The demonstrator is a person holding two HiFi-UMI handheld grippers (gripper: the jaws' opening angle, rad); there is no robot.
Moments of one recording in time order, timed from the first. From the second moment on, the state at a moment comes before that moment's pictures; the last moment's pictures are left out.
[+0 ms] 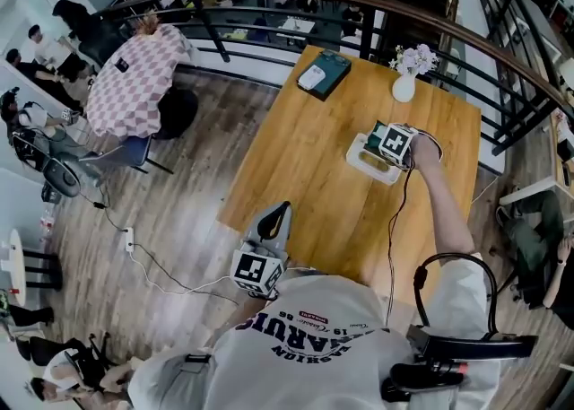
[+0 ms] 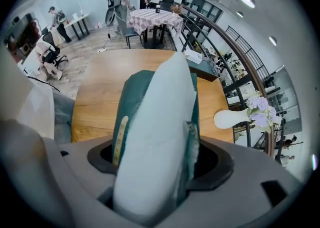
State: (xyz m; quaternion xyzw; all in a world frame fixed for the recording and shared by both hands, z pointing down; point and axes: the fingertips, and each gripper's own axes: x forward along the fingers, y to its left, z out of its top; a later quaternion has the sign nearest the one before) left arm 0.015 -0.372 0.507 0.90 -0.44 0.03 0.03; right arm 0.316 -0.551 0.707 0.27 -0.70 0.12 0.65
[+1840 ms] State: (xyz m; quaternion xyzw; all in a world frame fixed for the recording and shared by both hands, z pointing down) left arm -0.001 -0.401 0.529 0.86 -0.50 0.07 0.06; right arm 0.314 -0.585 0.910 0.26 -0.69 0.17 0.65
